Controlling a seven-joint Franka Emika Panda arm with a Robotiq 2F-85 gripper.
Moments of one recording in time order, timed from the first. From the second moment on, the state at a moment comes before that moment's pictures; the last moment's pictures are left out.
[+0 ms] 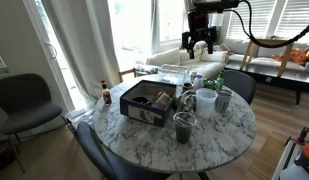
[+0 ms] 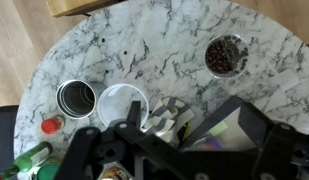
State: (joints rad) arm -0.02 -0.26 0.10 -2.05 -0.02 1.59 0.36
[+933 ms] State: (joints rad) arm -0.27 -0.25 -0.22 -2.44 0.06 2.06 0.42
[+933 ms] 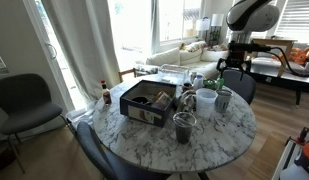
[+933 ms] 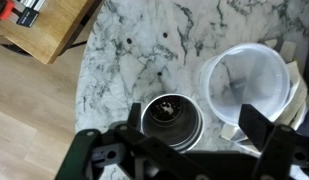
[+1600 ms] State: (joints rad) arm -0.35 -0.21 -0.29 -2.49 0.14 2.22 0.47
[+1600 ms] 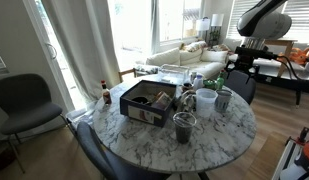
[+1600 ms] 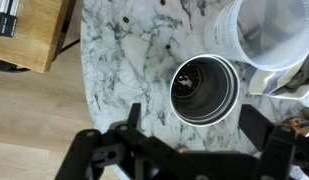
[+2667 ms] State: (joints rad) arm -0.35 0.07 -0.30 -2.36 0.23 2.51 0.45
